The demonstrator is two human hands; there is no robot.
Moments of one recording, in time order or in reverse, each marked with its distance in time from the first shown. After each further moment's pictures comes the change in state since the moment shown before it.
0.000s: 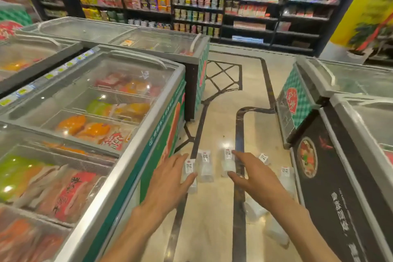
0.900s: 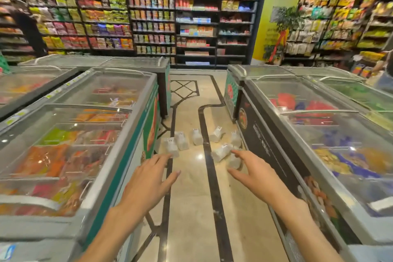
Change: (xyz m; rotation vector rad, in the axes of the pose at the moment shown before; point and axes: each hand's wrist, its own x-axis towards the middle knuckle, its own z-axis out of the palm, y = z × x) left_hand -0.772 0.057 -0.124 0.060 0.061 0.262; right_hand -0.830 -0.190 0.077 0.014 0.263 0.143
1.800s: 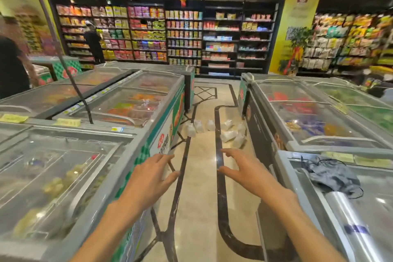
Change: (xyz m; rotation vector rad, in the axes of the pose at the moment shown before) left_hand -0.701 0.236 -0.137 0.138 0.037 -0.070; right_hand -0.689 -0.074 -0.081 -0.035 -0.071 -0.204
